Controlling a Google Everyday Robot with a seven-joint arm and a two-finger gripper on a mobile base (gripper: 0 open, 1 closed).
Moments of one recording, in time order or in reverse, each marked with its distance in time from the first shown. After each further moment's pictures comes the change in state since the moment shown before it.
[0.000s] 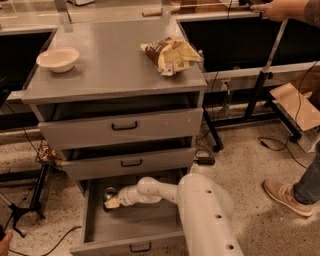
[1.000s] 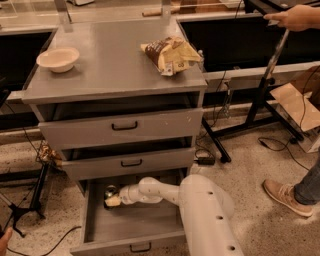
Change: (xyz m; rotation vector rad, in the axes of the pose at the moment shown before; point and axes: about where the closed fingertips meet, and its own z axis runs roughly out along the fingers) arm -0.003 -0.015 0.000 0.042 -0.032 0.018
